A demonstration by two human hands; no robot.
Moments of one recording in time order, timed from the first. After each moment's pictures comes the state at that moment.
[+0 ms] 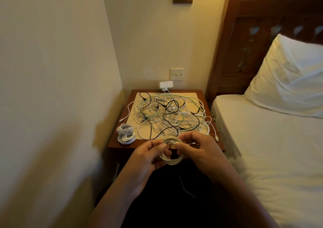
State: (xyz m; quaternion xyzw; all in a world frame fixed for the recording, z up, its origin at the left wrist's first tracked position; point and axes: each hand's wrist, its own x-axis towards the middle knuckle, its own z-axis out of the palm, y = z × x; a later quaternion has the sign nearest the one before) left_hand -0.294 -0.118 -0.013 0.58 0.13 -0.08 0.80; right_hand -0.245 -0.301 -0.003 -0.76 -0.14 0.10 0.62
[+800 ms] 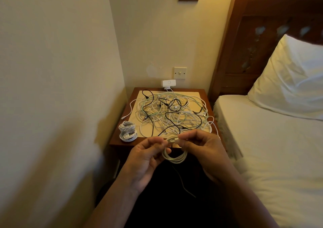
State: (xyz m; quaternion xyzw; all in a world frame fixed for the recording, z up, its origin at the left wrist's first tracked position) left_hand -0.288 -0.118 -0.016 0.41 0.14 -0.02 0.90; right_hand -0.241 -0.297 -0.010 -0.66 -0.12 0.10 0.74
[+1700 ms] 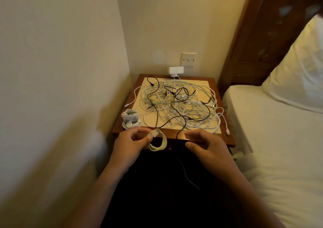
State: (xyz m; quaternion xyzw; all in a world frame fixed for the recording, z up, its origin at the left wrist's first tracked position) left_hand -0.255 -0.052 -0.087 0.77 0.16 0.09 0.61; right_hand -0.216 -0.307 -0.062 -0.82 -0.17 0.06 0.54
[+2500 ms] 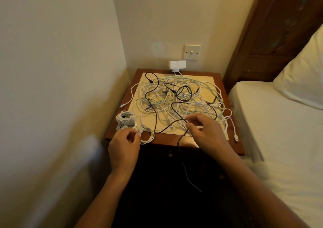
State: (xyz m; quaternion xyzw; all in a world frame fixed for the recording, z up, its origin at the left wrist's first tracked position) left_hand -0.201 -0.039 -0.142 0.86 0.25 0.25 0.37; right_hand -0.113 -0.276 -0.082 -0.89 -0.15 0.02 0.43
